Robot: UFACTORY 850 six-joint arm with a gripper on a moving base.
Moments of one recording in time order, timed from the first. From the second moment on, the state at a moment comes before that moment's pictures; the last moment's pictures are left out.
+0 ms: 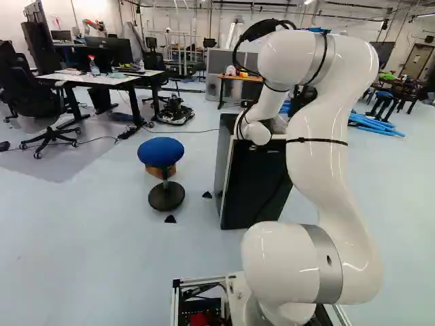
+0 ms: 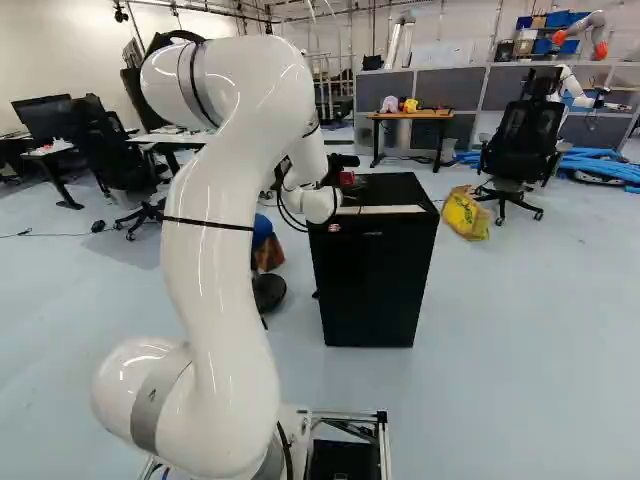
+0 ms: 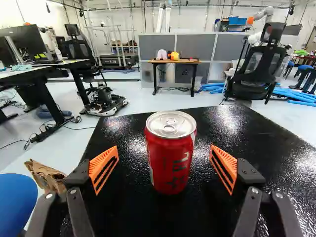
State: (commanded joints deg) arm -10.8 -36.3 -60.3 0.2 54.9 0.0
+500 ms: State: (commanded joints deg) arm -10.8 -36.3 -60.3 0.2 54.9 0.0
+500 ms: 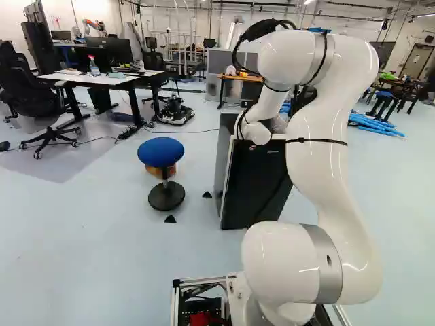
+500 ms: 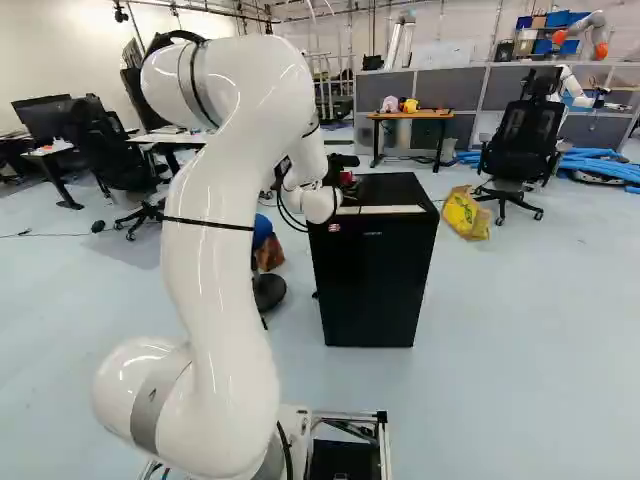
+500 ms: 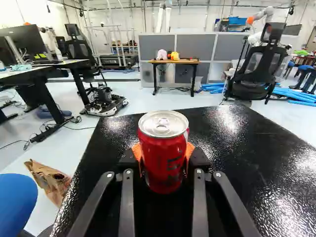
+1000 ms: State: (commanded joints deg) arm -10.8 -34.3 -60.0 0.2 54.9 0.0
